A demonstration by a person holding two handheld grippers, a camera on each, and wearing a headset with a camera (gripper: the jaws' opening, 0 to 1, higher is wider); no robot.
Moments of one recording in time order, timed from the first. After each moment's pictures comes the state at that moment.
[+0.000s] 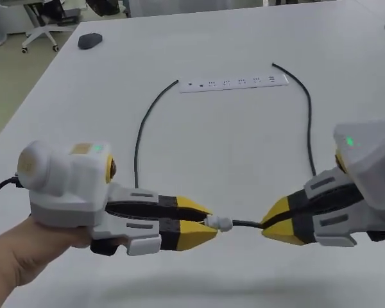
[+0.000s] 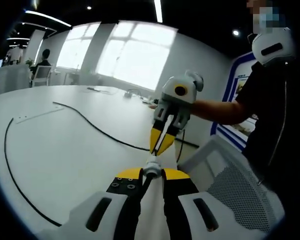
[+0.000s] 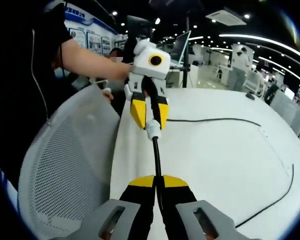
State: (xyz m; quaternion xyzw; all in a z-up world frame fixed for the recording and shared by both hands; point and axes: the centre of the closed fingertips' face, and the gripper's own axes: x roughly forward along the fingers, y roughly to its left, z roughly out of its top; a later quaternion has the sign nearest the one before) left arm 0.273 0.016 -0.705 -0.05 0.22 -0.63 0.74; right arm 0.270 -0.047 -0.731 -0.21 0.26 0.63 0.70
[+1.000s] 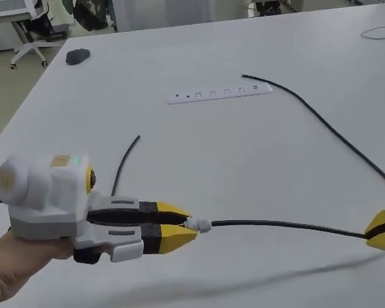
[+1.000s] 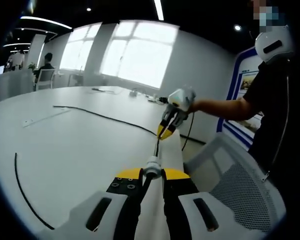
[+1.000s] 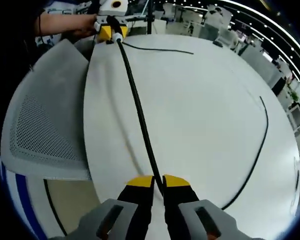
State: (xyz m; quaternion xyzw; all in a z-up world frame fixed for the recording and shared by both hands) left arm 0.280 0.020 -0.701 -0.02 0.22 -0.61 0.76; right arm 0.283 -0.202 -0.784 -0.32 0.40 0.47 0.71
